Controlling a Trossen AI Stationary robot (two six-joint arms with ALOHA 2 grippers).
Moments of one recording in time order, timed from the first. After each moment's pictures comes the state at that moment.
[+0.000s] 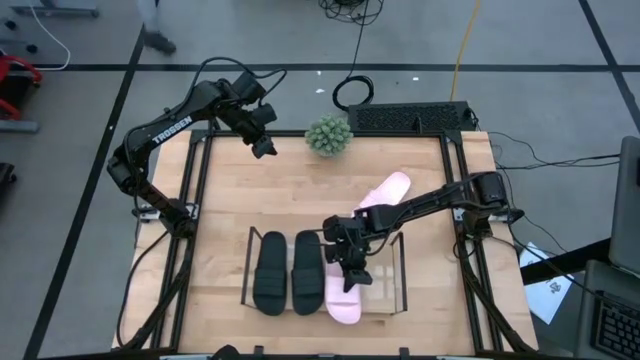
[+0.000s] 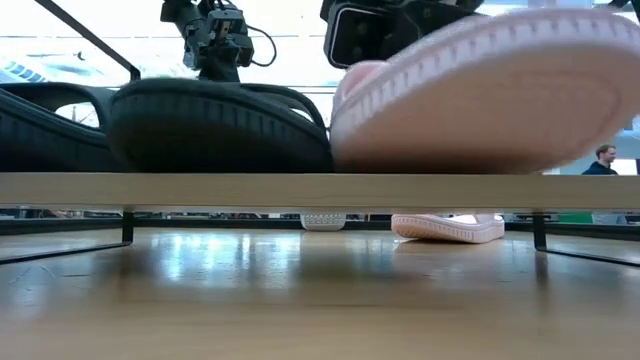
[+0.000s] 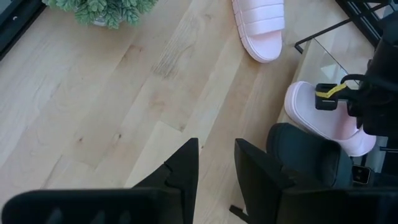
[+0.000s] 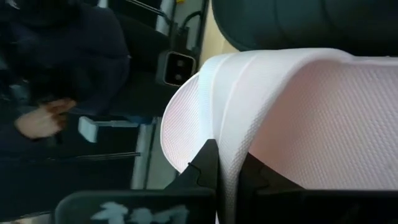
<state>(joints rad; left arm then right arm) 0.75 1.56 1.56 -1.20 0.54 0.08 0.15 1.87 1.19 -0.29 -0.87 0.37</state>
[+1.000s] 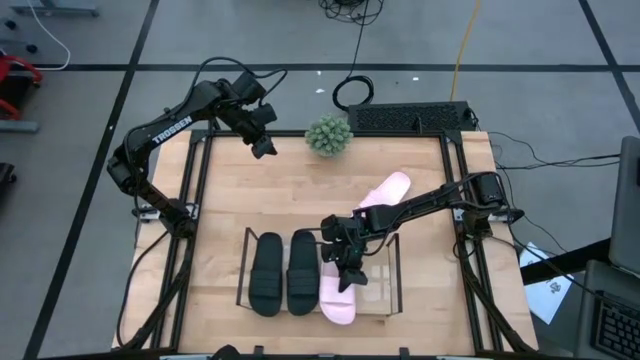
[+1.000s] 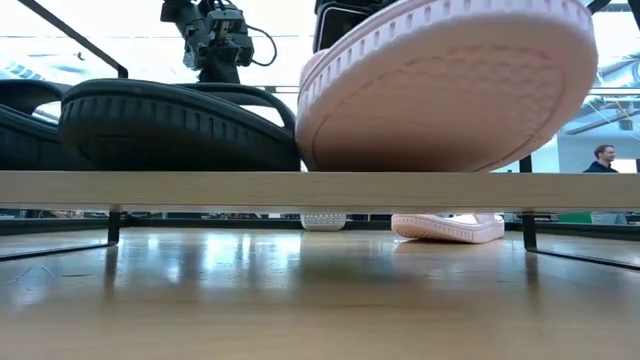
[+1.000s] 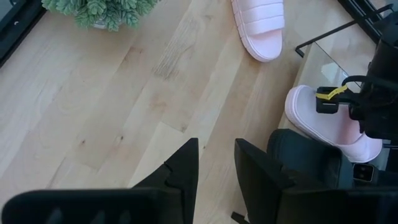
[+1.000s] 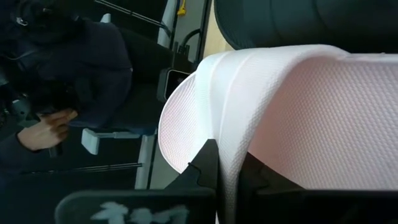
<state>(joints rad) 0.75 1.56 1.56 -1.20 0.54 0.10 0.14 1.89 1.20 -0.23 -0.86 0.42</state>
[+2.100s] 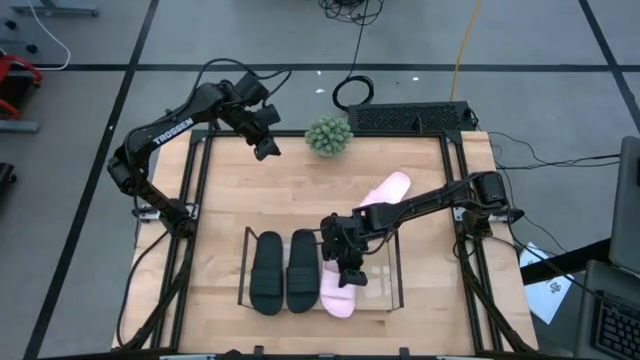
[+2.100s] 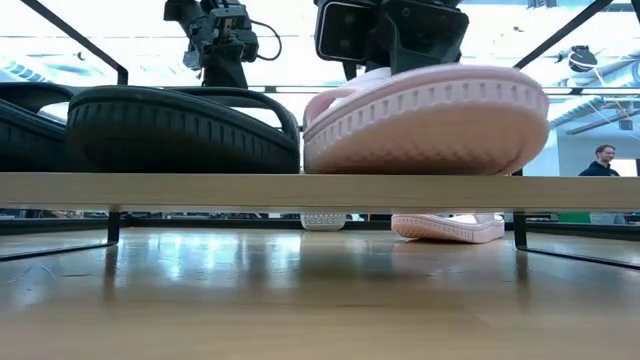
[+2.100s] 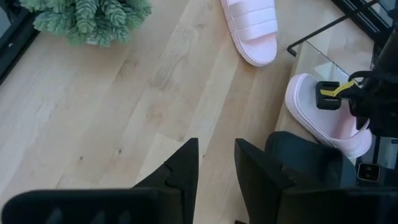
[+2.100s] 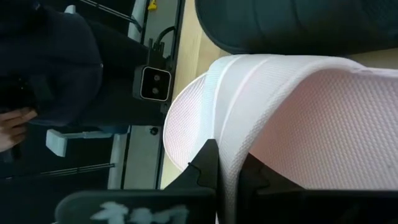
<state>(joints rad) 0.72 1.56 1.56 -1.16 0.53 0.11 0.15 1.87 1.27 -0.39 -0.73 0.35</state>
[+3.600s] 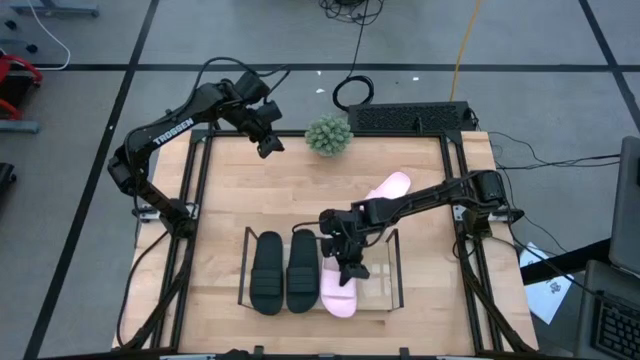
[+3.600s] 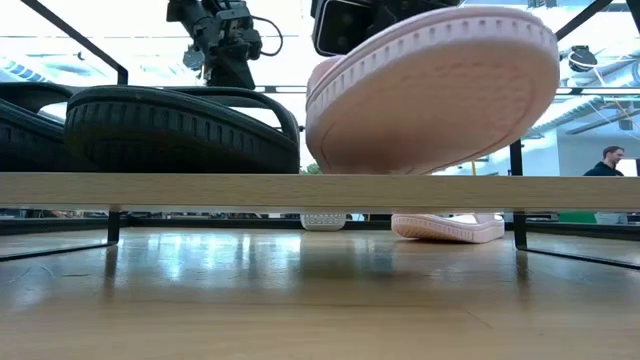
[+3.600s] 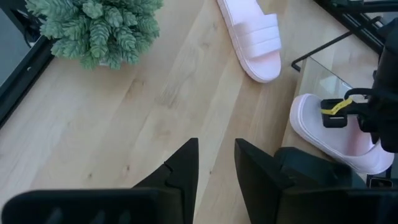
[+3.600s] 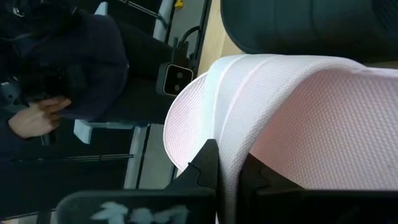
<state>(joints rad) 0.72 1.56 1.56 -1.09 0.51 0.10 0.11 1.87 1.27 -0.38 -0.87 0.30</state>
